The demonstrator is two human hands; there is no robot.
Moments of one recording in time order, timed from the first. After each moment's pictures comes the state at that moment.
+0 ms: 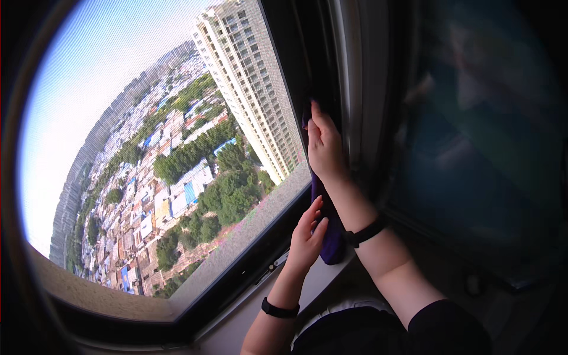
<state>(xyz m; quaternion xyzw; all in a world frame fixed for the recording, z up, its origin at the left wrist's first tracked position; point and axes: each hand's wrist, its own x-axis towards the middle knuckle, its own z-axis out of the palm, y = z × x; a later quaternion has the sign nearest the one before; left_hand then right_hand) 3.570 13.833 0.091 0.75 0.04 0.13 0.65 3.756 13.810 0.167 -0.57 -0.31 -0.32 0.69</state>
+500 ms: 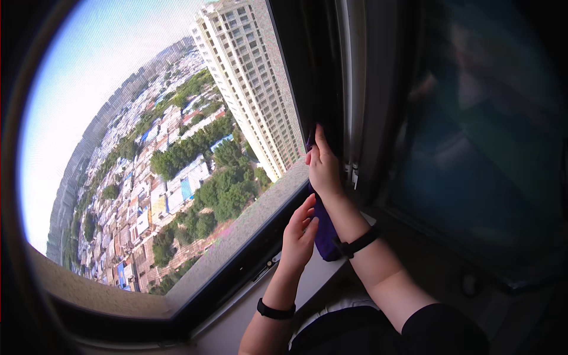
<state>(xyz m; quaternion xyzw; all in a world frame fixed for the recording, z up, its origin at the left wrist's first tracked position) 3.562 13.838 0.096 0.71 0.07 0.14 0.69 3.730 13.806 0.113 -0.71 -0.19 -0.11 0.67</state>
